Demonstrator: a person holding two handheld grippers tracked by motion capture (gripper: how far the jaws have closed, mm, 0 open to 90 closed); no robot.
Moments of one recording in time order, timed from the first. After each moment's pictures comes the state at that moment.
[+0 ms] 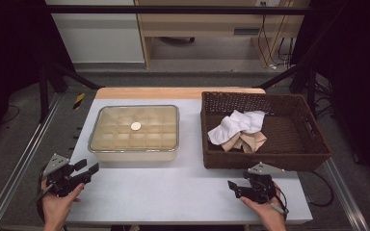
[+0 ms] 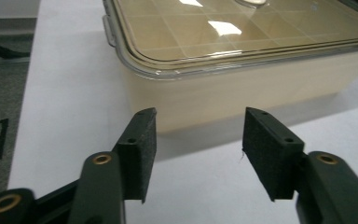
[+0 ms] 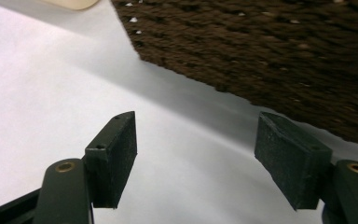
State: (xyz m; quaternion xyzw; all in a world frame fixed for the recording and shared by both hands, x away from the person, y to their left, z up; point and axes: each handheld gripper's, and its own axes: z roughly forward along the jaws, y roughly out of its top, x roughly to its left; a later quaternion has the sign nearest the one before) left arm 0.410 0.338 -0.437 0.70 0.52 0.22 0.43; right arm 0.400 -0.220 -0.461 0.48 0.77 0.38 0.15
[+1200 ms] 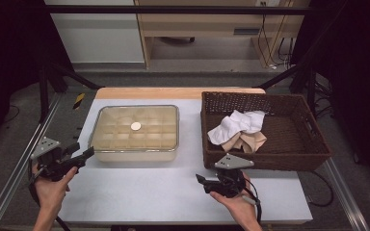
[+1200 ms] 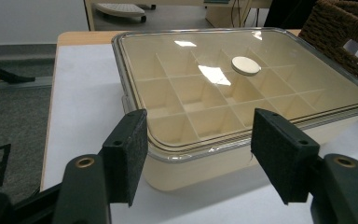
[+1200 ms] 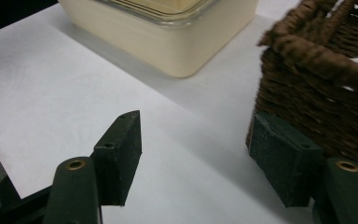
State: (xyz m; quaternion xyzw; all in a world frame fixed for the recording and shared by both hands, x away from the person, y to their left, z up) left arm 0.433 0.346 -0.391 0.68 0.51 0.25 0.46; right arm 0.406 -0.131 -0.419 0.39 0.79 0.44 0.15
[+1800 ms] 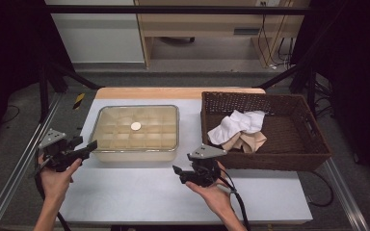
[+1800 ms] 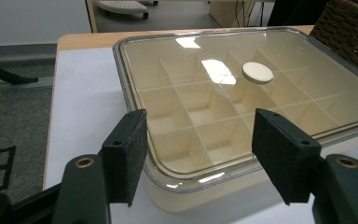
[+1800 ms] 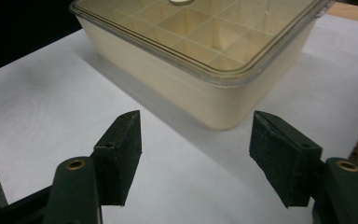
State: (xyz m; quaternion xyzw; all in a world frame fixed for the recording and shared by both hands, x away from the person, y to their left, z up) left arm 0.457 0.342 -0.390 0.69 0.51 0.25 0.45; right arm 0.433 -0.071 -0.411 0.36 0.79 0.47 0.14
